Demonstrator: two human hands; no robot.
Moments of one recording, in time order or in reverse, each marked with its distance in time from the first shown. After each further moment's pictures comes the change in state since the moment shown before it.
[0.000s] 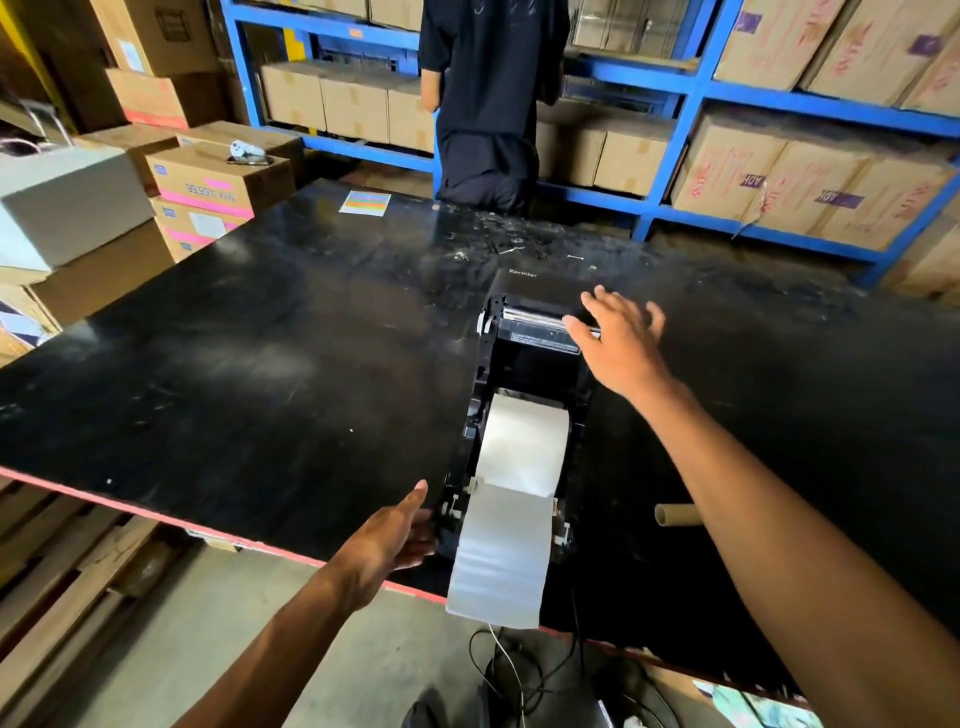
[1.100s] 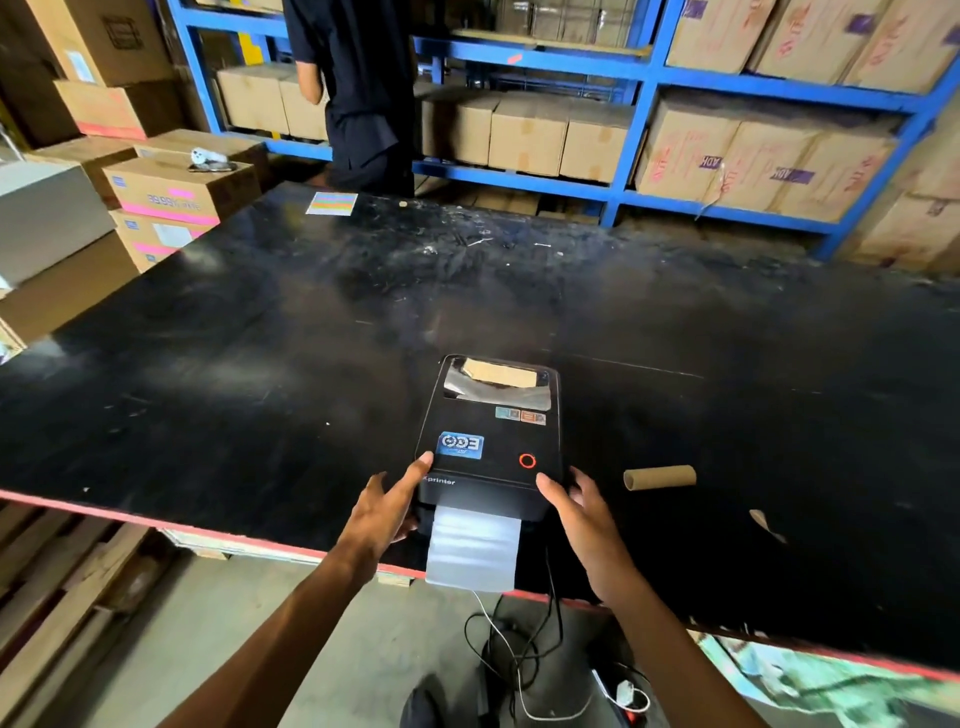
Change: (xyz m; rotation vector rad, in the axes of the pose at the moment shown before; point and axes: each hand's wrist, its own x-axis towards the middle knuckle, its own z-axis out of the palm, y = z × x) left_hand 0.001 -0.001 0.024 0.001 0.159 0.137; right_hand -0.211 0.006 0.058 1.130 -0.189 0.632
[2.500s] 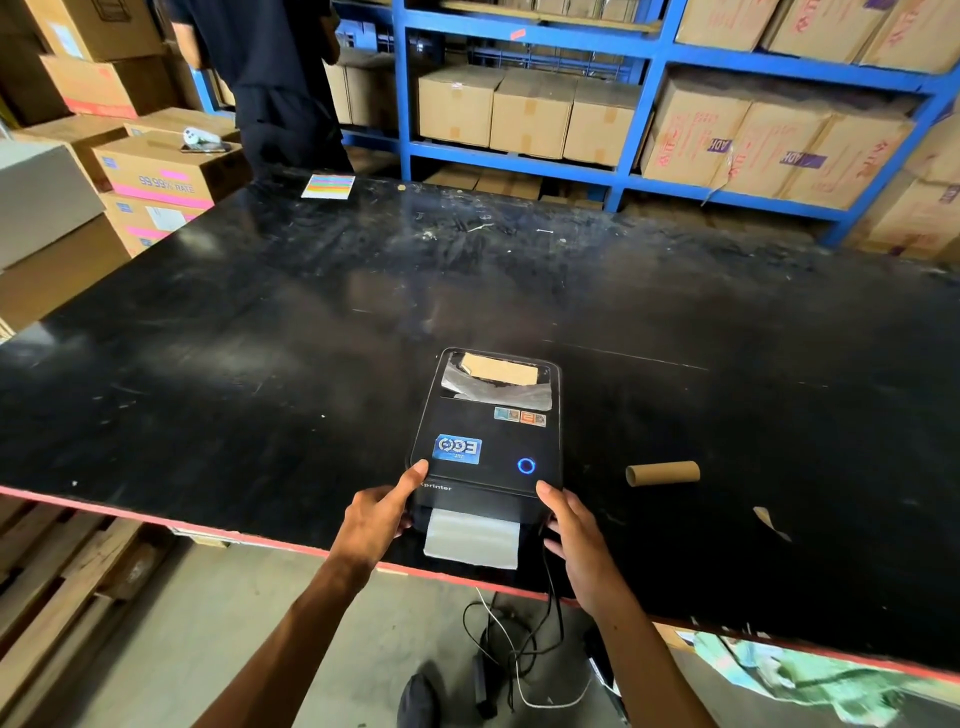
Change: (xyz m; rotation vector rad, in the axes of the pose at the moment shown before) left_hand 0.013 -0.025 -0.002 0.077 0.028 0.120; right_hand -0.004 0.013 0.007 0.109 -0.057 0.208
